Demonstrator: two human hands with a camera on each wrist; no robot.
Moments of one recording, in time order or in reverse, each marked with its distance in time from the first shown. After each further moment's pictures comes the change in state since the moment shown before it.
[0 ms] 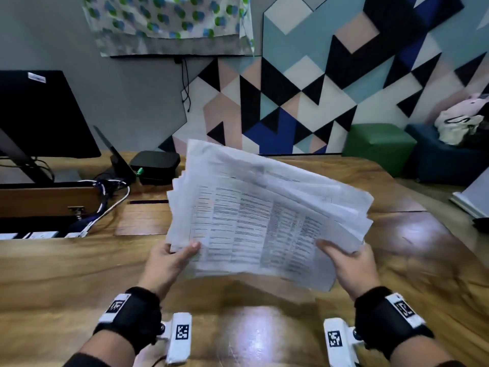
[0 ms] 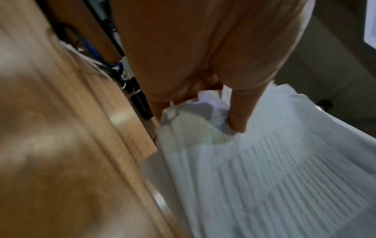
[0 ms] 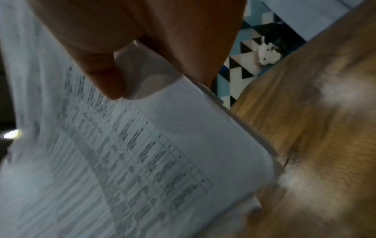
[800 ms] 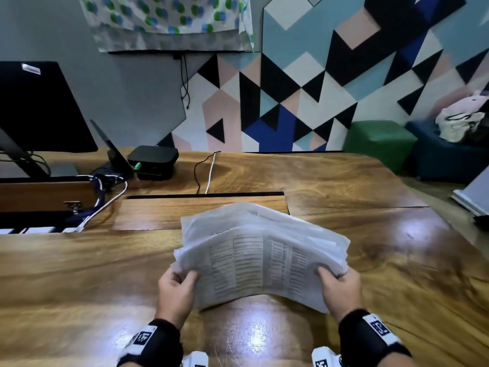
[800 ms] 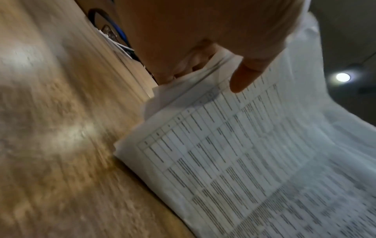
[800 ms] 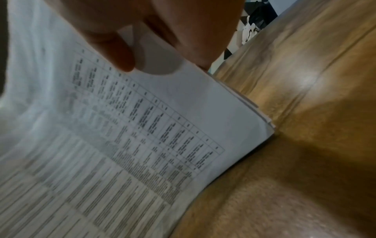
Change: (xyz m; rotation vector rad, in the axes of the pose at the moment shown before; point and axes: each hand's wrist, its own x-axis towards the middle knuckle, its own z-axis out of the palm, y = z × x) left_hand -0.031 -0.076 0.020 0.006 0.266 0.081; right_hand -0.033 0.059 0.001 -0.156 0.149 0.065
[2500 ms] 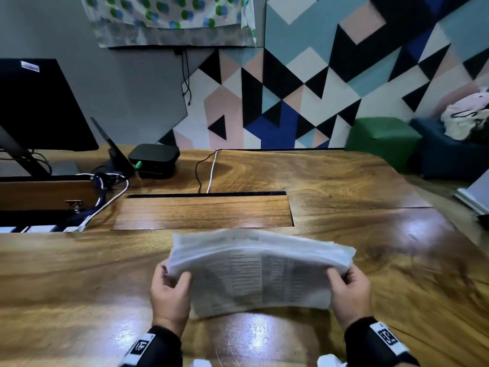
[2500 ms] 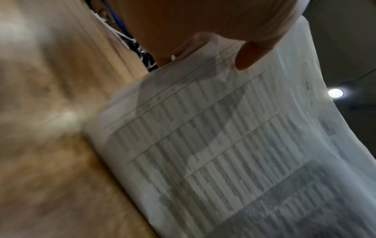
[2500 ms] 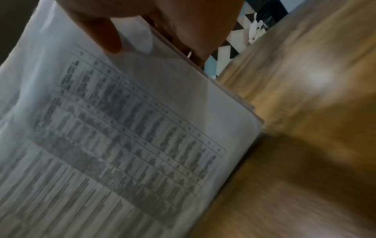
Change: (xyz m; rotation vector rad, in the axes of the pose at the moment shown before) left_hand -0.003 0.010 -0.002 -0.066 0.141 0.073; right_hand 0.012 0.016 -0.005 -0.025 0.066 -0.106
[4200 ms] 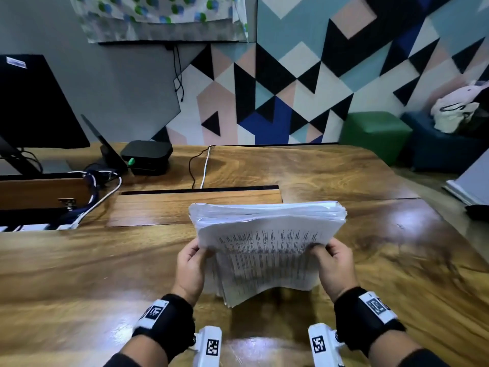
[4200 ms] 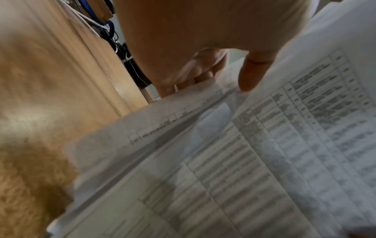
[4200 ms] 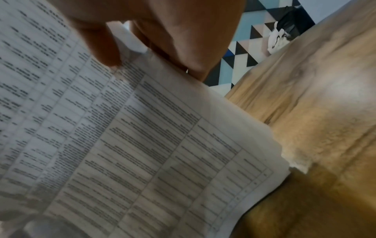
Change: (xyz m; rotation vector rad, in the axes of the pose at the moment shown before) left_hand -0.002 0.028 0.048 -0.048 -0.349 -0.065; right_hand 0.008 -0.038 0.010 0.120 -0.198 -0.031
